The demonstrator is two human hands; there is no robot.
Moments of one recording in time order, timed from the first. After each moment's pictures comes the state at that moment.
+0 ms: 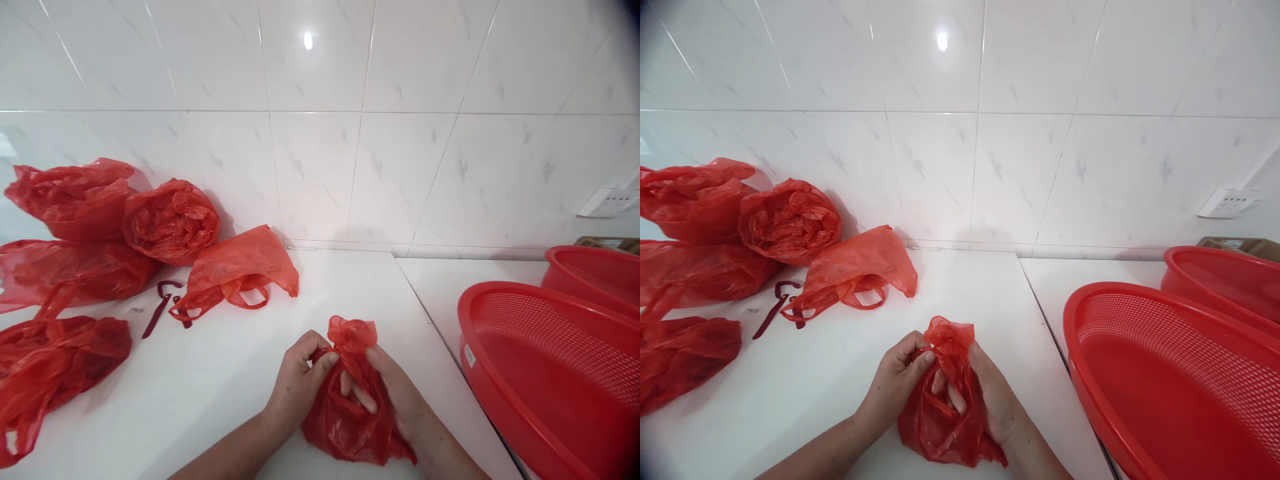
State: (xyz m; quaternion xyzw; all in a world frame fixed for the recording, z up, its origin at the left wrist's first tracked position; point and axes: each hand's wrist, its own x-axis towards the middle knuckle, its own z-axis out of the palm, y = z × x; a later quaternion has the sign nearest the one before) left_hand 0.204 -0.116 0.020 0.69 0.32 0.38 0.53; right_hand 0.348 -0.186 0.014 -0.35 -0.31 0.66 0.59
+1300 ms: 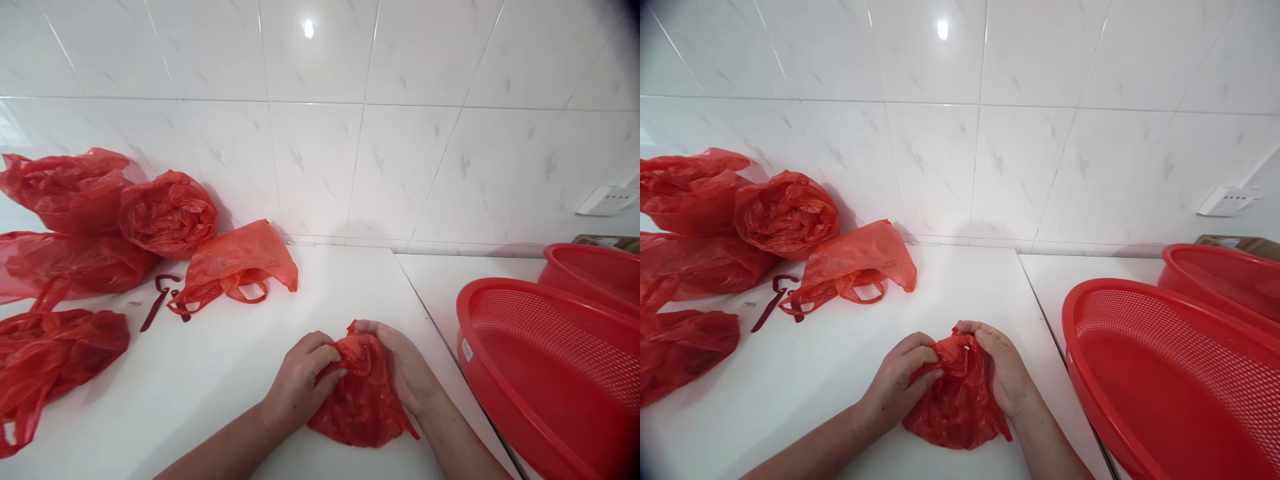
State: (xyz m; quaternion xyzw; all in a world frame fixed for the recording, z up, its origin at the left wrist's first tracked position) left_hand 0.198 -0.113 0.008 0.88 0.21 0.35 0.25; right_hand 0.372 -0.181 0.023 -0.38 -0.27 0.62 0.63
